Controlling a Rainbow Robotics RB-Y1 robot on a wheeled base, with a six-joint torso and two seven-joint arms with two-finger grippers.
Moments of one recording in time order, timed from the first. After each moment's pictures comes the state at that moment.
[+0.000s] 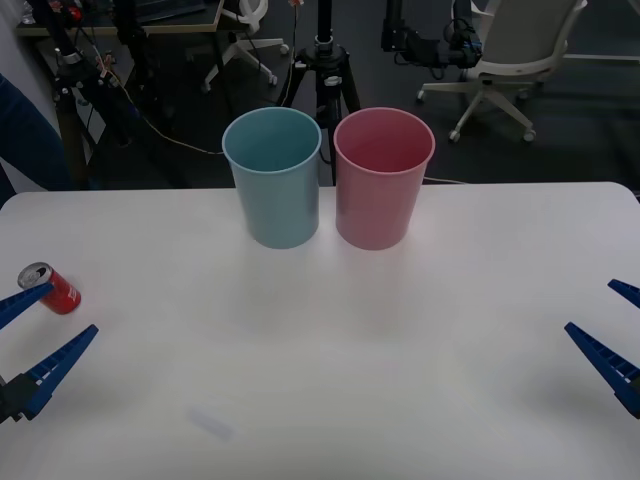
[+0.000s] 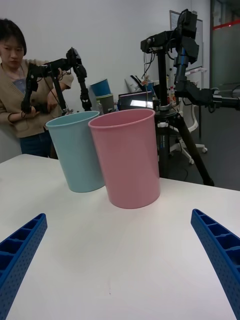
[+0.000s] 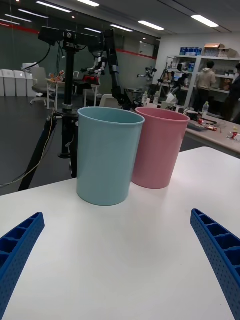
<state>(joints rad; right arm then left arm) 0.35 -0.40 -0.52 -1.66 0.96 -1.22 0.00 0.35 0.40 0.52 -1.66 -0.96 -1.22 0.00</state>
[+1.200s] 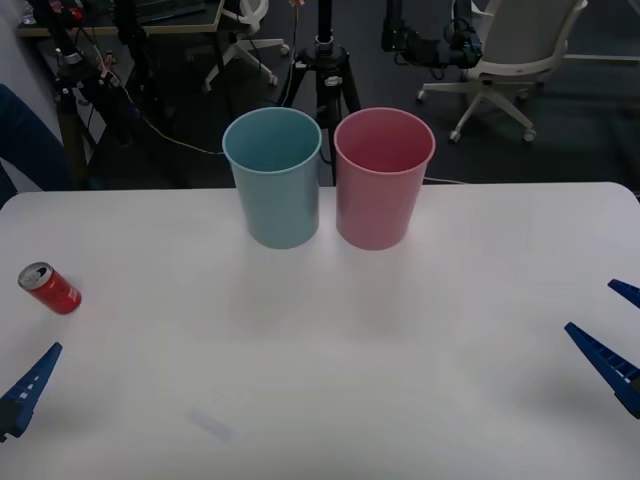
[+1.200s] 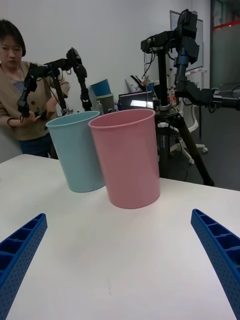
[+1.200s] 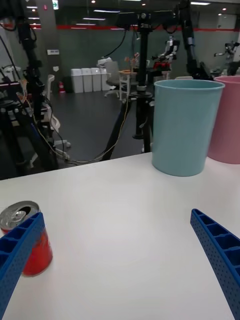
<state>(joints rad) 0.35 -0.40 -0.52 -1.66 0.96 -1.22 0.00 0.54 0.43 0.42 -1.63 -0.71 -0.90 -0.39</state>
